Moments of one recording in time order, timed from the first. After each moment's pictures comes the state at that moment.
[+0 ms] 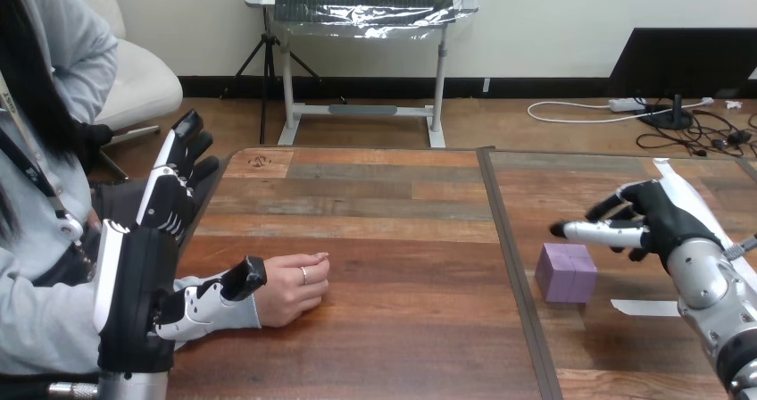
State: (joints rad) left arm -0.16 0.22 0.10 0.90 -0.09 -1.38 -0.14; right arm -0.75 -0.46 0.12 1.36 -0.38 -0.21 -0.10
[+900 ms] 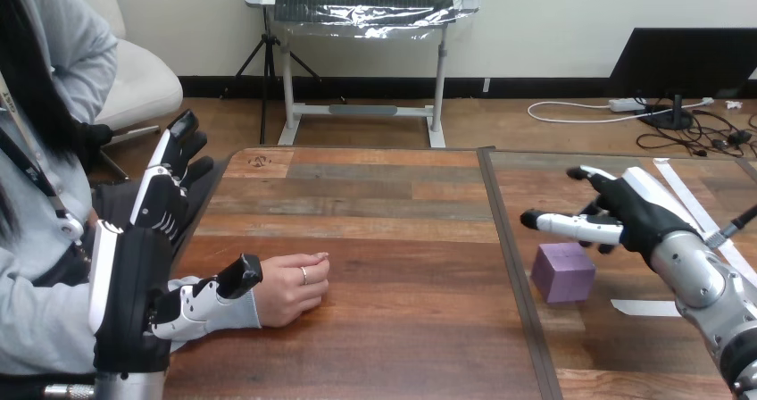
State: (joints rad) left arm -0.16 0.21 0.13 0.90 -0.06 -1.38 -0.12; right arm -0.75 -0.48 0.17 1.34 -0.42 -0.34 0.01
